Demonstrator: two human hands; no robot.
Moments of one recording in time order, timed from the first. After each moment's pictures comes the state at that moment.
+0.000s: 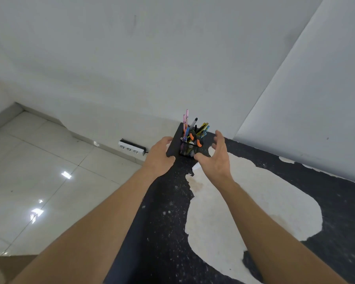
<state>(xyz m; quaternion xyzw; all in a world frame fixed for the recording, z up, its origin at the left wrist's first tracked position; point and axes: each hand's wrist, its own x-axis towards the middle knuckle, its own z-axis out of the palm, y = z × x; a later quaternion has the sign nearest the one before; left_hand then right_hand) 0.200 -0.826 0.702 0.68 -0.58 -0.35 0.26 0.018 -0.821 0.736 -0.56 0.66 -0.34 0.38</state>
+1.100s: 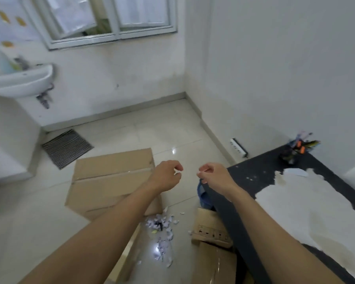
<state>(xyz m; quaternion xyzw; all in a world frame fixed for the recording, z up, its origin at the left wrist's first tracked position) 0.216 -0.347 0.812 0.88 -0.37 -0.18 0.25 0.080 -0.502 0.821 -0.80 0.32 0.00 0.50</state>
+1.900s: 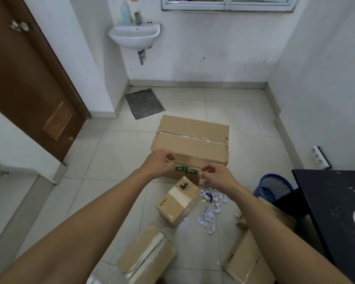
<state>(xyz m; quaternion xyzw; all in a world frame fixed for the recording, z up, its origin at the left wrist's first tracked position) 0.235 0.072 0.793 0.93 -0.14 -0.16 0.30 0.146 -0.148 0.794 -0.85 0.17 0.15 0.48</state>
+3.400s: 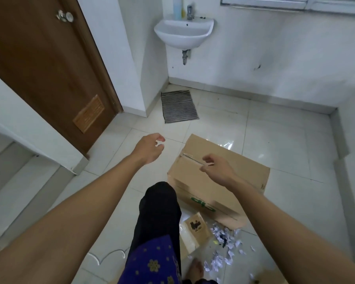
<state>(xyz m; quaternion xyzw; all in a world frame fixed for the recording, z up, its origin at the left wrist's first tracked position) 0.511 0.119 0.792 0.94 0.05 -0.08 0.32 0.482 -0.146 0.781 -0.89 0.02 0.21 0.41</state>
